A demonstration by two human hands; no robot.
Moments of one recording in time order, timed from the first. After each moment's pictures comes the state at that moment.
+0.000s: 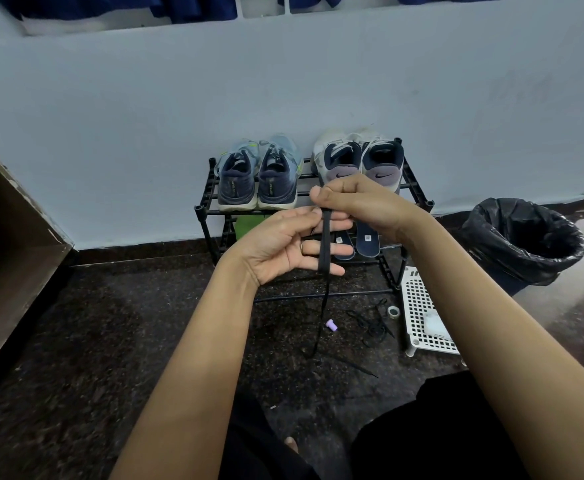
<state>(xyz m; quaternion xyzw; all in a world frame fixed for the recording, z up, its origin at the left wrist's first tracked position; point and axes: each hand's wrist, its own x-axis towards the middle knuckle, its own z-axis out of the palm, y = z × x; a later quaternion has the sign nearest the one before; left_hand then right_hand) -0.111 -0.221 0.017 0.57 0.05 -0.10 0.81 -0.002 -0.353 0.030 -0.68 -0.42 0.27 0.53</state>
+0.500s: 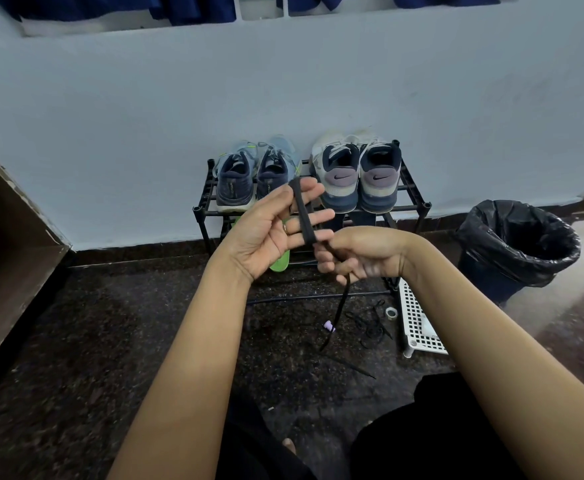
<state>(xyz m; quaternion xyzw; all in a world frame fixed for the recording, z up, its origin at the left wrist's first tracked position) -0.109 -0.213 0.021 0.49 0.04 0.04 0.87 -0.012 -0.364 0.003 -0.62 -0.28 0.57 0.47</state>
